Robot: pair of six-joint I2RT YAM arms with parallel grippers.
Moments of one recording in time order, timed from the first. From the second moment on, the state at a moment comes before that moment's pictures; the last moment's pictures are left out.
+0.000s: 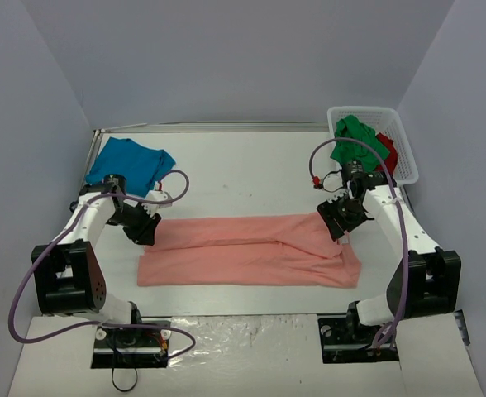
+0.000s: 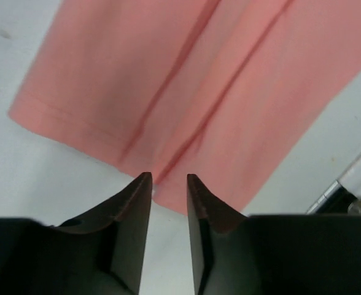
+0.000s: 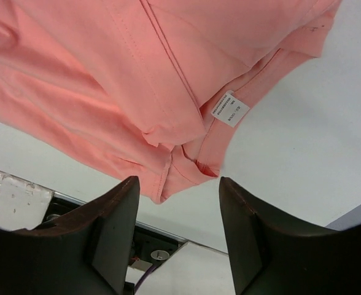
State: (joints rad) left arm 0.09 1.47 1.04 -0.99 0.52 0.91; right arm 0.11 1.43 1.12 -1.08 -0.10 -0.43
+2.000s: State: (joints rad) left arm 0.11 1.53 0.99 -0.80 0.65 0.64; right arm 0.10 1.55 1.03 -0.60 -0.12 -0.33
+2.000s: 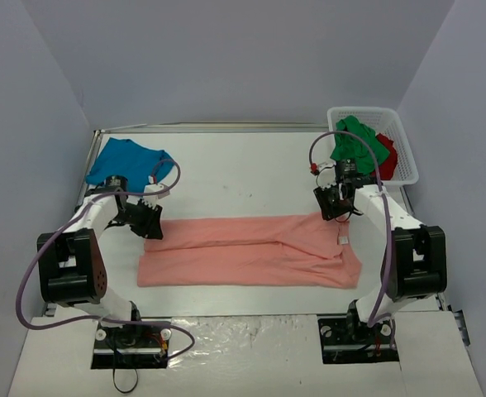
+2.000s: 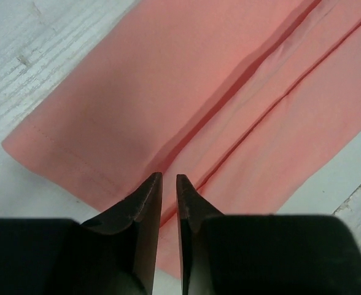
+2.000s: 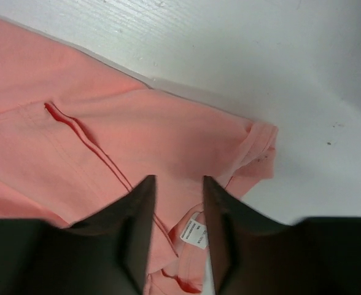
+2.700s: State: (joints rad) left arm -0.01 1.74 1.09 -0.81 0.45 0.58; right arm 0.11 1.74 1.05 -0.61 -0.10 -0.32
